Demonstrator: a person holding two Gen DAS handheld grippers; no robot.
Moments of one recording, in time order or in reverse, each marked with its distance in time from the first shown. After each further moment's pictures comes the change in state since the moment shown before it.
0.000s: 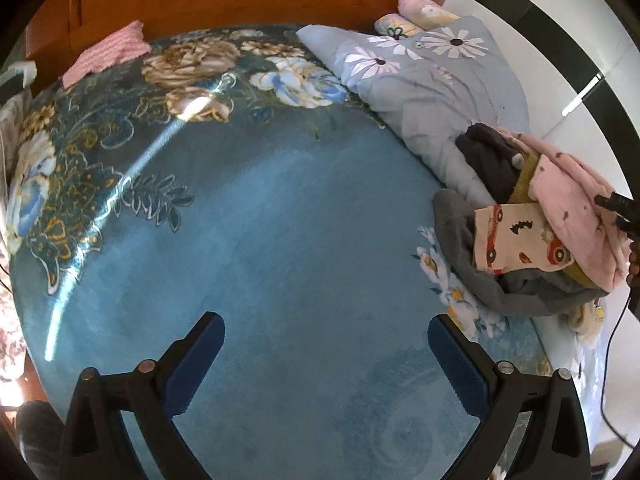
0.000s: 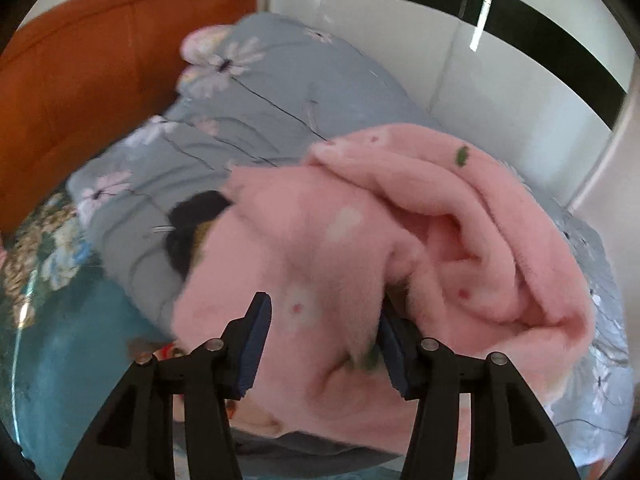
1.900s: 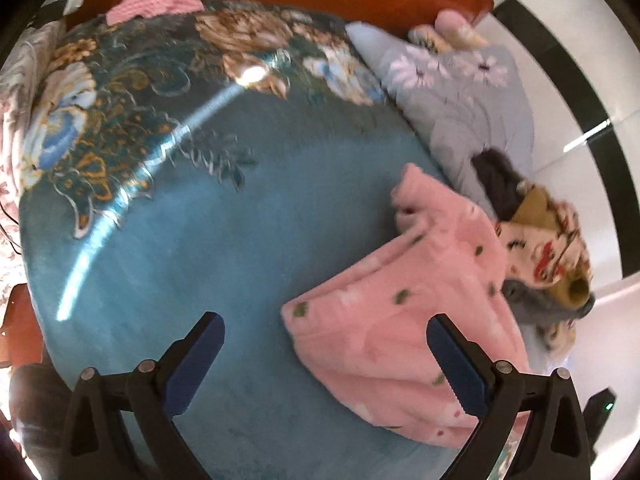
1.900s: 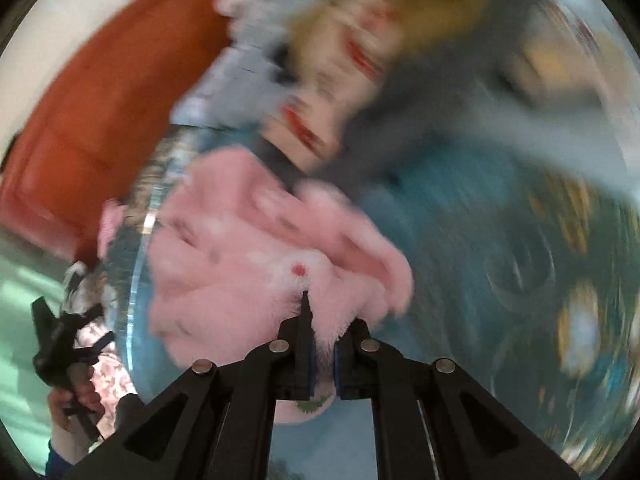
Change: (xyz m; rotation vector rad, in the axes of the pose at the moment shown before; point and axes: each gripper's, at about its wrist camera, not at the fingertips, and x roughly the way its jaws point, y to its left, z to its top) left arm -0.020 0.076 -0.023 -0.147 0.058 -0.080; right arm -0.106 0.002 -0.316 0.298 0.275 0.506
